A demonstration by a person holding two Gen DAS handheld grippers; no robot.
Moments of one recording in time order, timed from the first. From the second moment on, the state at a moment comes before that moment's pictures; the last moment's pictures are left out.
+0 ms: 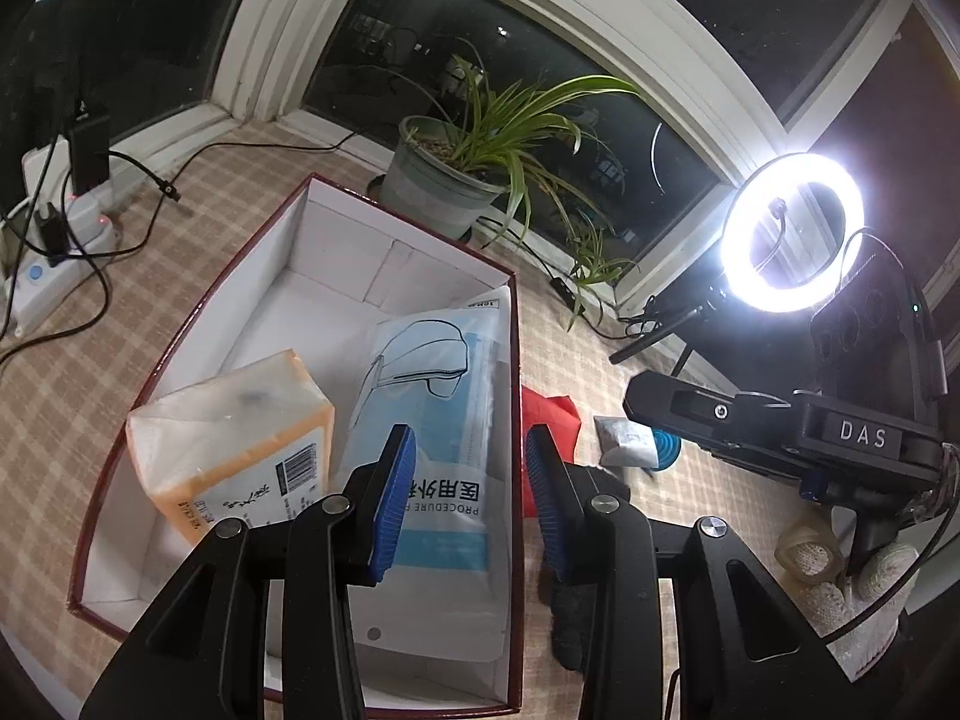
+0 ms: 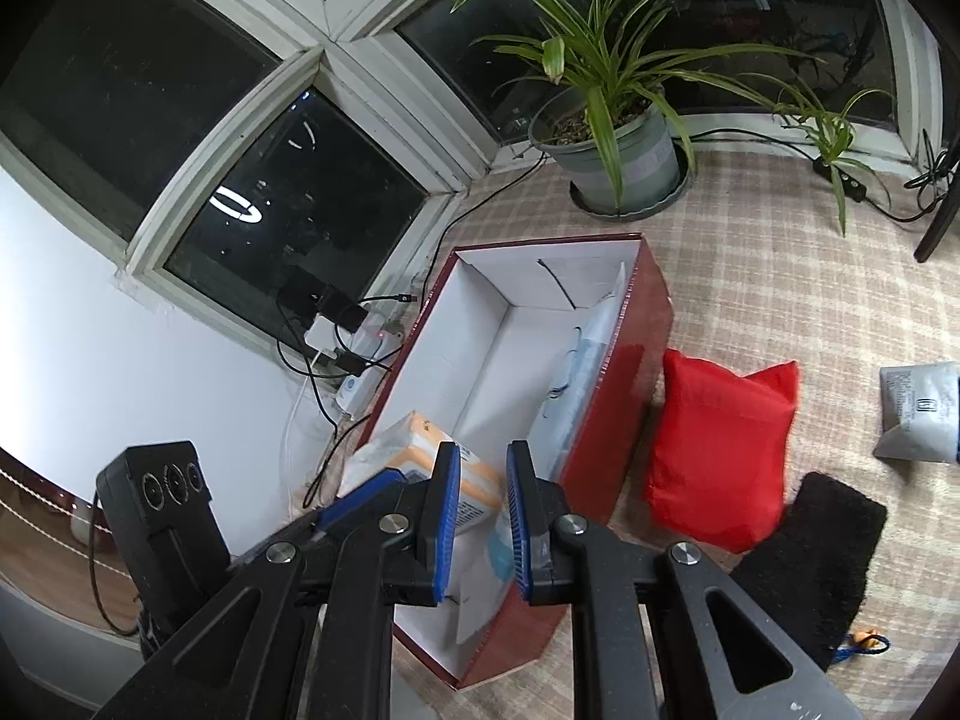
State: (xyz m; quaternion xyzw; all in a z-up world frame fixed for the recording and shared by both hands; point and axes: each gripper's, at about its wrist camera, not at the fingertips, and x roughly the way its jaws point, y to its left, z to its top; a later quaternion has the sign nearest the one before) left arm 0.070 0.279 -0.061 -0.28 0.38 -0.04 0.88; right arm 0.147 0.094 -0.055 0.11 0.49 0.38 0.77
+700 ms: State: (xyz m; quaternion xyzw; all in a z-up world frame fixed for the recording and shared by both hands) left arm 0.057 0.239 -0.054 -0.26 0.38 -0.06 0.89; right arm 0.135 -0.035 -0.047 0.10 0.46 0.30 0.83
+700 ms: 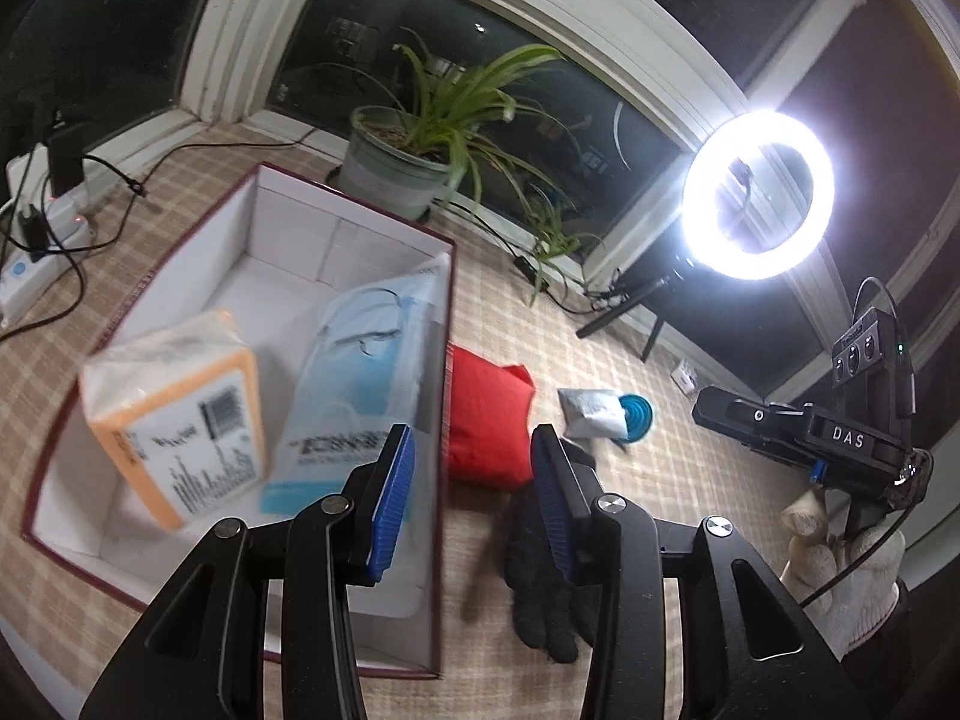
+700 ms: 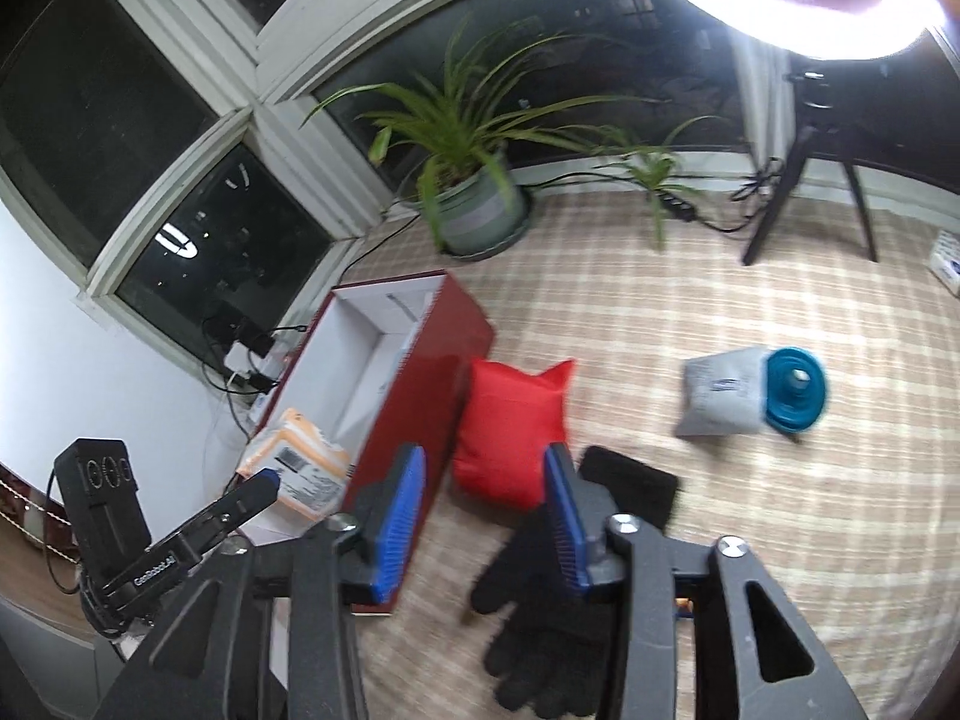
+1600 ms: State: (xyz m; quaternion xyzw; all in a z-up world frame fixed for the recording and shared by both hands) left arm 0.034 0.106 -0.120 -0.20 0.49 -0.09 0.84; right arm 0.164 -0.112 -0.137 0.05 0.53 0.26 0.81
